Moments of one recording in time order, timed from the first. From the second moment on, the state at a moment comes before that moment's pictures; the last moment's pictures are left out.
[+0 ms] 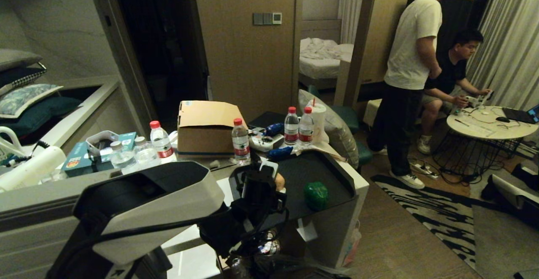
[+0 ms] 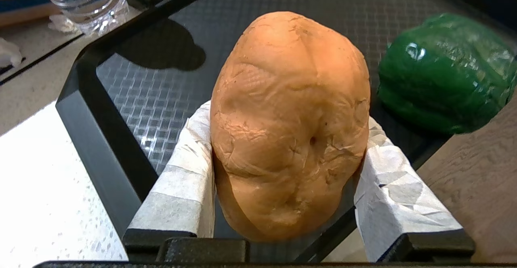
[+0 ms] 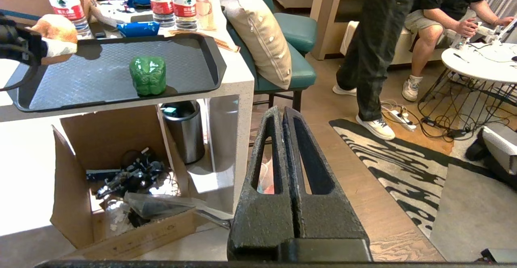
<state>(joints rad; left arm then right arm) -0.66 2.47 -1.16 -0.96 0.32 0.00 -0.01 0.00 0.00 -0.04 0.00 -0.06</state>
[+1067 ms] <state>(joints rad) -0.67 2.50 -1.21 -0.94 0.32 0.00 -0.01 0.00 0.00 -0.04 0.00 -0.06</state>
